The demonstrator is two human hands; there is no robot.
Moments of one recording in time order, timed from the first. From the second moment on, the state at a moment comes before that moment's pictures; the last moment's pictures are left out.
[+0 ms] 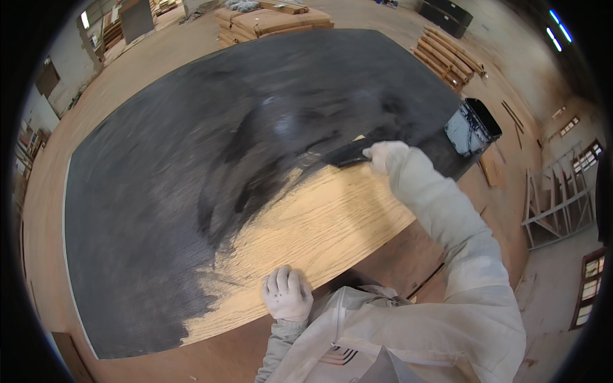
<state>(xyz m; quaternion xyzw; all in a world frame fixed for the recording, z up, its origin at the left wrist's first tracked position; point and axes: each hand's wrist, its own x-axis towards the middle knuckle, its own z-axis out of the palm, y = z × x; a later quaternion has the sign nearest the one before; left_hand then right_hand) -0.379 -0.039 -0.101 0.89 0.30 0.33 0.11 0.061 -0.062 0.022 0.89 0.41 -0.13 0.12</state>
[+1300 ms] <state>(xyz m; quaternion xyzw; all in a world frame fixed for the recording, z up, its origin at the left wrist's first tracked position) -0.384 -0.038 -0.097 0.90 0.29 0.32 0.11 0.064 -0.055 0.054 0.86 0.41 -0.24 0.19</state>
